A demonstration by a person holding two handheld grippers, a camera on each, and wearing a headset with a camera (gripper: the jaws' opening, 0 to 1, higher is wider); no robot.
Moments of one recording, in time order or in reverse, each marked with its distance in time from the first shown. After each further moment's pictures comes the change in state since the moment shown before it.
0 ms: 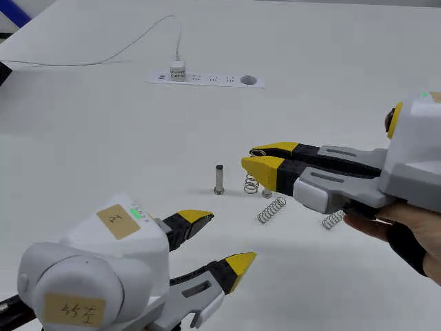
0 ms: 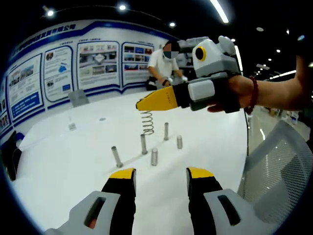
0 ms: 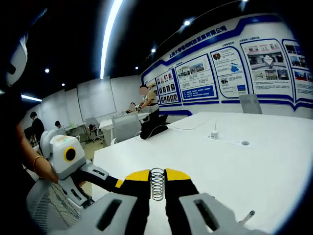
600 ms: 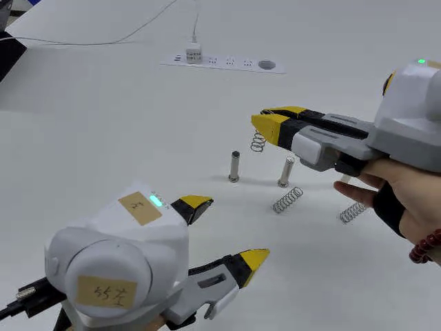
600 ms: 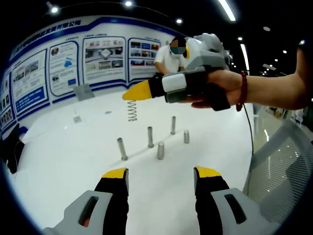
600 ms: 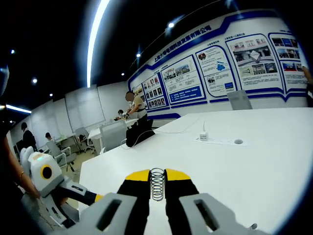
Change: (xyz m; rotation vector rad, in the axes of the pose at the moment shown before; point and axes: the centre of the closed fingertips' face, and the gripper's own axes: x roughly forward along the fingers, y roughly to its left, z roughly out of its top) left arm 0.002 0.012 -0.013 -0.035 0.032 0.046; right arm 0.036 -0.045 0.003 0.085 -0.049 -0.098
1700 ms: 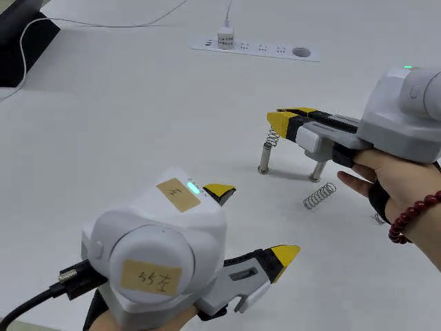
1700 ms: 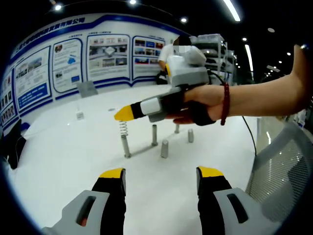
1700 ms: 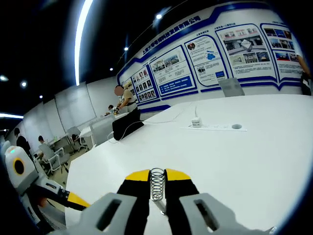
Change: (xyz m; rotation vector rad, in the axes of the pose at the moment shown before) left arm 0.001 0.006 -0.003 -0.025 0.013 0.027; right arm 0.042 -0.027 -0.036 0.056 0.065 -0.072
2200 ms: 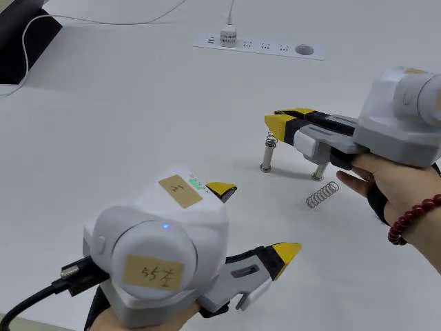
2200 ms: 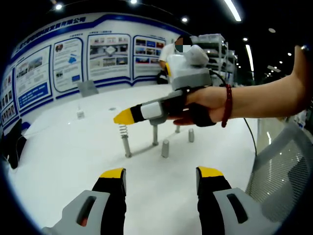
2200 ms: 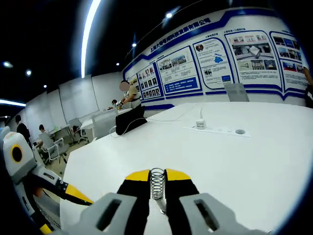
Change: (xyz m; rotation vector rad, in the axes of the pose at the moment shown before) left arm -0.001 0.001 0.000 -0.003 0.003 0.004; right arm 0.001 0.012 -0.004 -0.097 0.015 0.022
